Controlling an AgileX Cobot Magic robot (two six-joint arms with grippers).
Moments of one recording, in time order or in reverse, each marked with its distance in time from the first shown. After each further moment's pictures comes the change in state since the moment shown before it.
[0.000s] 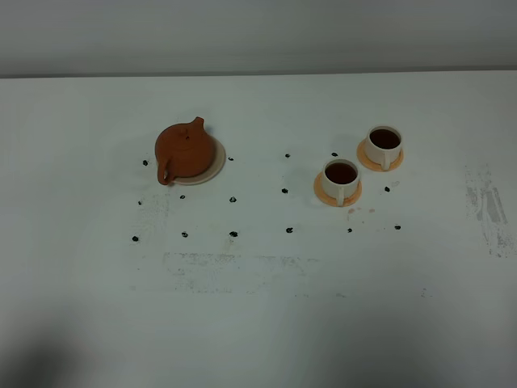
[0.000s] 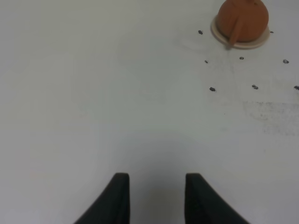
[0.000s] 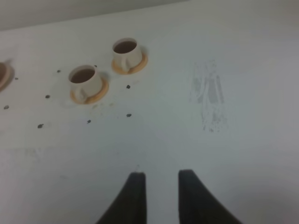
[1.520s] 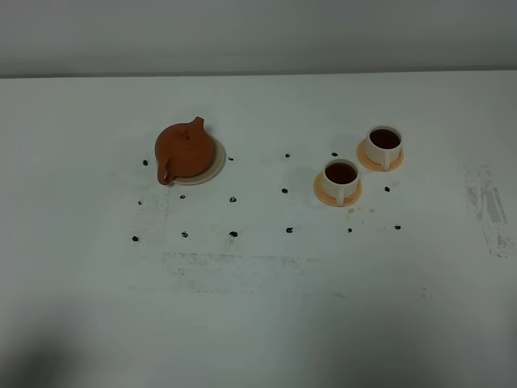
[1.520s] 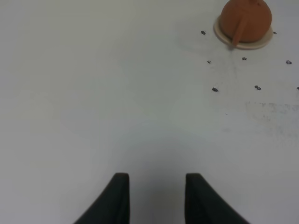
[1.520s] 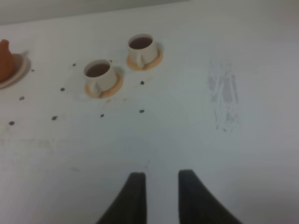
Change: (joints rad) left arm 0.009 0.000 0.000 0.001 0.000 0.000; right arm 0.058 0.000 0.000 0.000 0.000 0.000
